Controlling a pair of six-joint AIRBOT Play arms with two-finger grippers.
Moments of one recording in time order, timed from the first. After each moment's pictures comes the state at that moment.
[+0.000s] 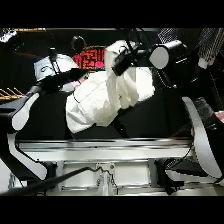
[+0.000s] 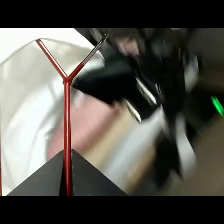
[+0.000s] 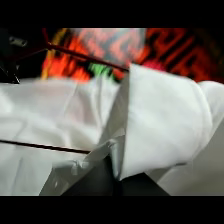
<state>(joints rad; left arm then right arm) -0.01 -1.87 1.29 -0.41 -1.65 -0.24 0.48 -1.41 1.67 -1.39 0.95 1.16</state>
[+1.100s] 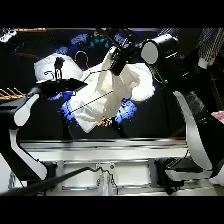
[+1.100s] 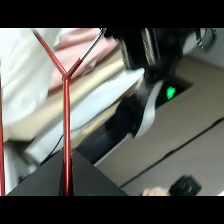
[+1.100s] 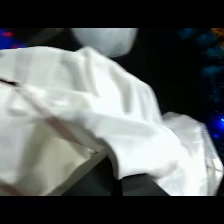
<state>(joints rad) -0.02 -1.96 1.30 -0.20 -1.85 -0.46 0.54 -1.50 1.83 -1.44 1.12 0.92</state>
